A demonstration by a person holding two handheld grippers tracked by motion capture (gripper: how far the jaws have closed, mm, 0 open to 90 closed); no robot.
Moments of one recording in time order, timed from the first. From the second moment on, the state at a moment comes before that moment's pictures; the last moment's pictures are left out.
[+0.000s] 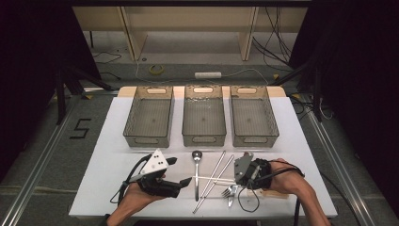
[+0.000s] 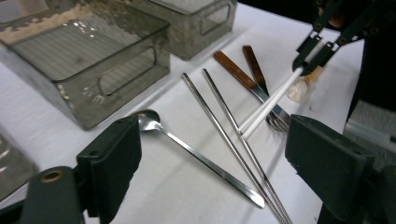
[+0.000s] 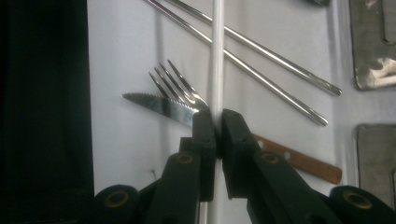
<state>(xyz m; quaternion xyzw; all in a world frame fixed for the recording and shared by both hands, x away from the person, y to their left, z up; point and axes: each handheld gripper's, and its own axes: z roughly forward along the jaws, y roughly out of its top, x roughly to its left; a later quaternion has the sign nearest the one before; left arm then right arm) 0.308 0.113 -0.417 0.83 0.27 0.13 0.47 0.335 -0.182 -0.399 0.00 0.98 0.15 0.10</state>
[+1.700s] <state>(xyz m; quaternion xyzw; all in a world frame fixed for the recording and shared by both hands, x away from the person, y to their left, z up) 0.290 0.076 -0.440 0.93 0.09 0.08 0.35 0.316 -0.128 -0.403 -0.09 0.98 0.12 0.09</state>
